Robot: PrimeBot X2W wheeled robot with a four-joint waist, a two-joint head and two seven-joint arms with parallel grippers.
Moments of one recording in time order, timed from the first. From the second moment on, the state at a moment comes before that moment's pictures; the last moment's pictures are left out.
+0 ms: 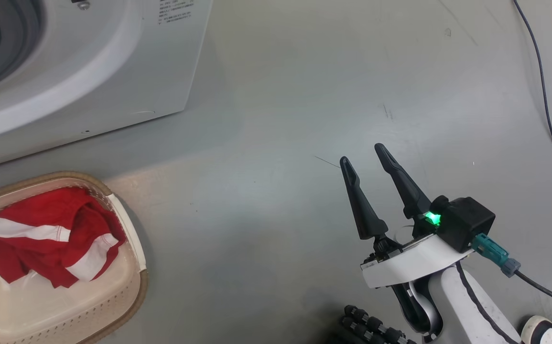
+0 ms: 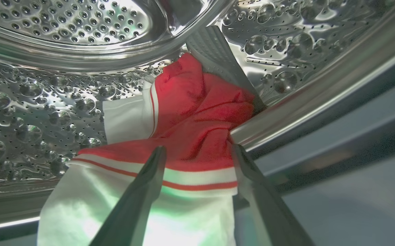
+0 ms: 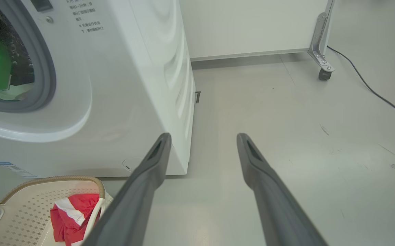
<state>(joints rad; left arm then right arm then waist) -0.95 0.47 -0.09 0.63 0.01 -0.07 0.38 -0.18 -0.04 0.39 0.04 0.40 0.07 -0.25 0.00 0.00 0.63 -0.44</state>
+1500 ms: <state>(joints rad) -1.02 0.34 -0.08 0.84 -0.04 -0.04 0.12 -0.24 -0.04 0.35 0.08 0.38 0.04 -0.25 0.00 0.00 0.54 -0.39</state>
